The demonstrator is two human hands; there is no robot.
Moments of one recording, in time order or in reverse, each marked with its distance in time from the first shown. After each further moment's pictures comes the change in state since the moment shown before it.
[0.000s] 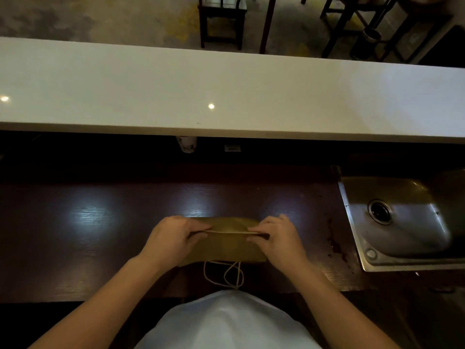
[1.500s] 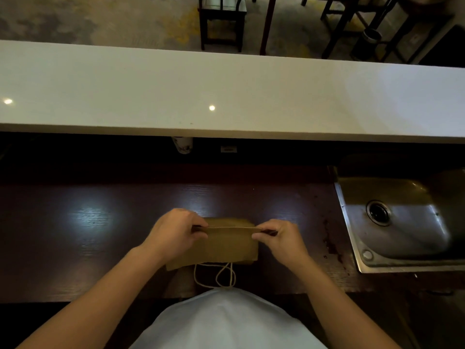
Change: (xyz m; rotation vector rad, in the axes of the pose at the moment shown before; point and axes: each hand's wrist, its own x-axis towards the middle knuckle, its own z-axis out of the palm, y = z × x) left_hand 0.023 0.012 0.005 0.059 -0.035 0.006; right_hand 0.005 0.036 -0.004 0.356 -0.080 0.219
